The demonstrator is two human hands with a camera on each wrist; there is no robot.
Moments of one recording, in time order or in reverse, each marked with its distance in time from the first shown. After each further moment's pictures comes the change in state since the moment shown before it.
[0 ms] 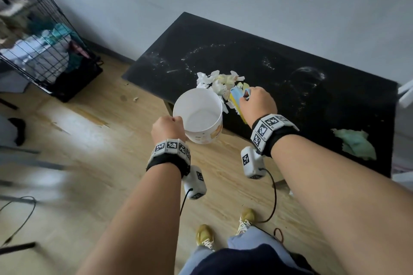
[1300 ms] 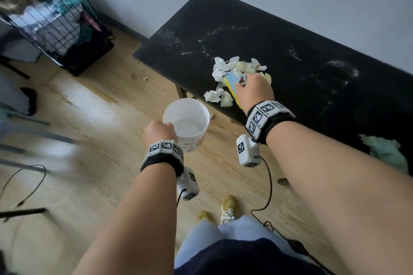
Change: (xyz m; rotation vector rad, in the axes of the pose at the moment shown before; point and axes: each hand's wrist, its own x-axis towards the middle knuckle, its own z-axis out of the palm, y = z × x) left_hand 0.028 -0.062 0.011 0.019 -0.058 -0.256; right_hand 0.028 -0.040 0.049 0.017 -0.073 -0.081
